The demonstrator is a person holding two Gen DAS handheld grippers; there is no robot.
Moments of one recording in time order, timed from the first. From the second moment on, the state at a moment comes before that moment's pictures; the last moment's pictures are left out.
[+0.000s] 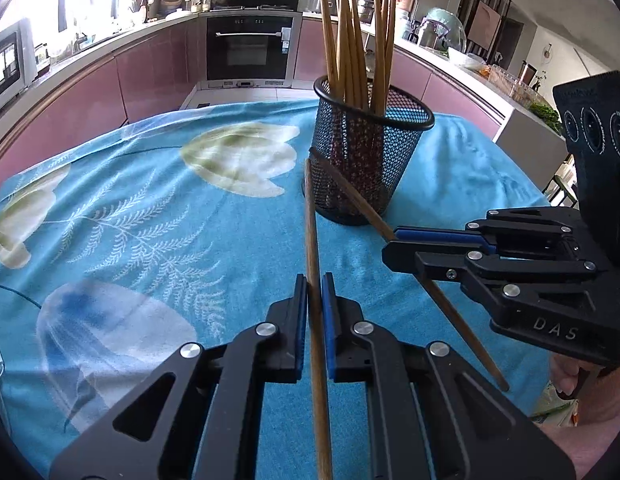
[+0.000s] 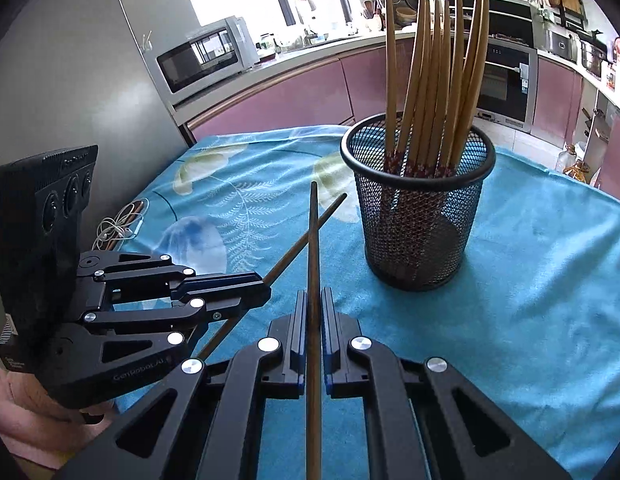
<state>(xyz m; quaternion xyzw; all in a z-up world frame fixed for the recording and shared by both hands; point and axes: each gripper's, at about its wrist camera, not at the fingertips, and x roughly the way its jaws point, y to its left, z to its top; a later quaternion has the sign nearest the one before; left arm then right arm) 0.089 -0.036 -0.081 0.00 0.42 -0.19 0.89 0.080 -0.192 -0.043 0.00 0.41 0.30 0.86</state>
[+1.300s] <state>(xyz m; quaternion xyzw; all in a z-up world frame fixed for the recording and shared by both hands) 0.078 -0.016 0.047 -0.09 0.29 -0.26 0.92 0.076 -0.253 0.061 0.06 0.26 0.29 0.92</state>
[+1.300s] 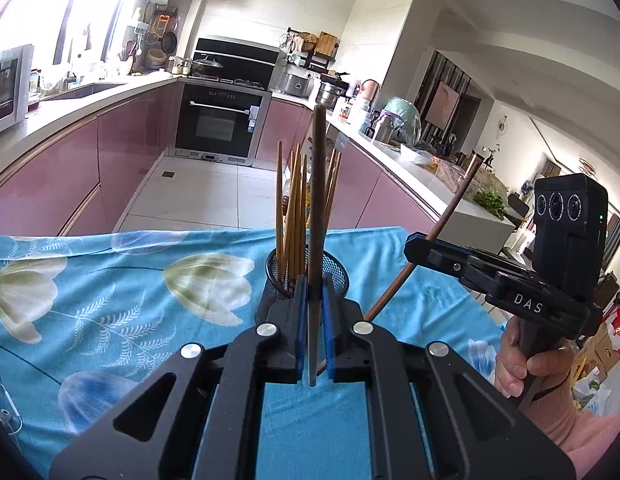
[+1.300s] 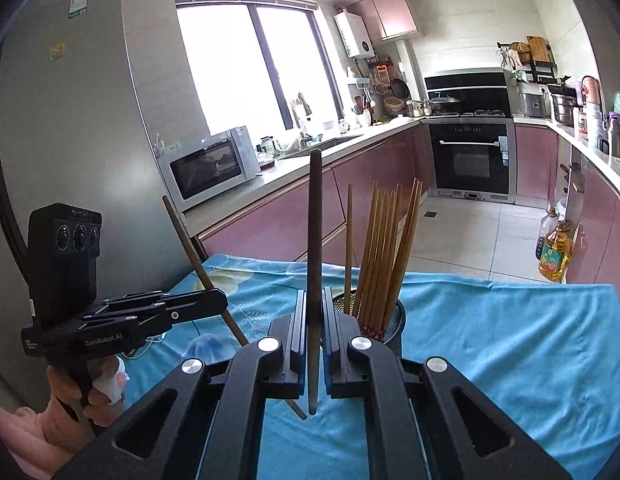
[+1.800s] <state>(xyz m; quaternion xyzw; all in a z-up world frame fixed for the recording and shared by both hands) 0.087 -0.025 0.092 -0.08 0.25 -0.26 0.93 0.088 -0.258 0.090 0.06 0.23 0.29 0.93</state>
